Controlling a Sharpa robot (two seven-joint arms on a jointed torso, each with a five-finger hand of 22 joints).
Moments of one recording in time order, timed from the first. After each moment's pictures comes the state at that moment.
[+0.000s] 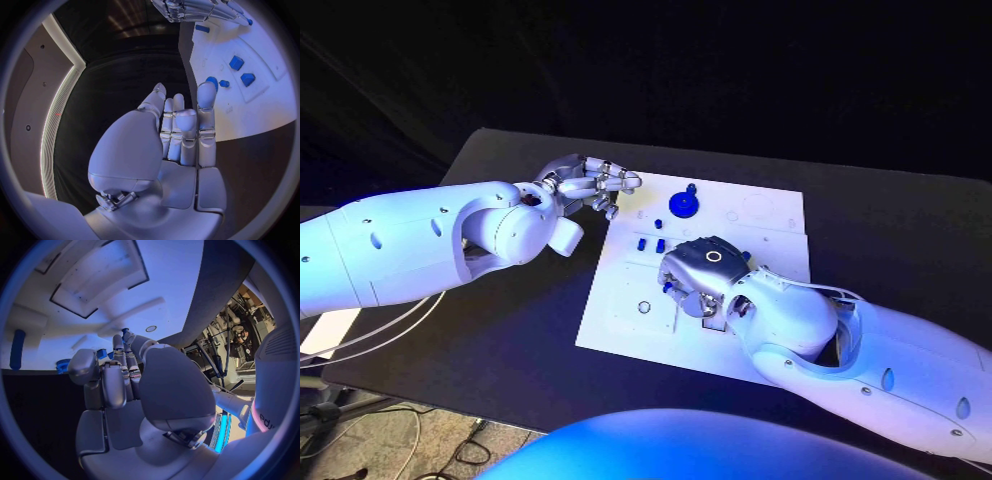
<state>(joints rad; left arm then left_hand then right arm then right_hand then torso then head) 1.18 -1.01 -0.04 1.61 -0.13 -0.28 0.18 1.42 -0.09 0.07 0.02 0.05 1.03 0.11 0.39 0.14 1.11 0.04 0.49 0.26 1.33 -0.03 1.15 0.73 0.17 1.33 0.08 0.59 1.04 0.93 -0.60 0.05 1.77 -2.04 -0.10 -0.40 1.41 -0.10 0.51 0.05 0.07 1.19 0.12 0.07 0.10 1.24 0.07 0.06 0.07 1.46 -0.02 1.36 1.26 0.13 1.26 0.09 1.24 1.02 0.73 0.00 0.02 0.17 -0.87</state>
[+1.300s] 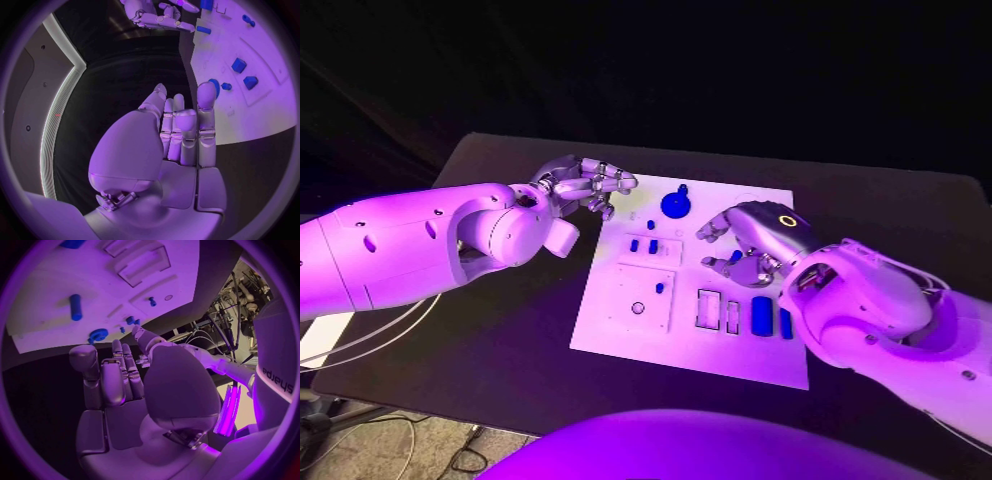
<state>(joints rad) 1.18 -1.01 -0.04 1.60 -0.13 -0.27 0.18 1.42 -0.08 0.07 0.02 0.05 1.02 0.12 0.40 0.14 1.11 0.05 0.49 0.26 1.33 -0.03 1.15 0.73 0.17 1.33 0.08 0.59 1.04 0.94 -0.83 0.17 1.89 -1.85 -0.27 -0.40 1.34 -0.20 0.39 0.07 0.09 1.04 0.13 0.06 0.07 1.07 0.09 0.12 0.07 1.47 0.00 1.31 1.18 0.13 1.22 0.10 1.15 0.91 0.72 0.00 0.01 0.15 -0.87</state>
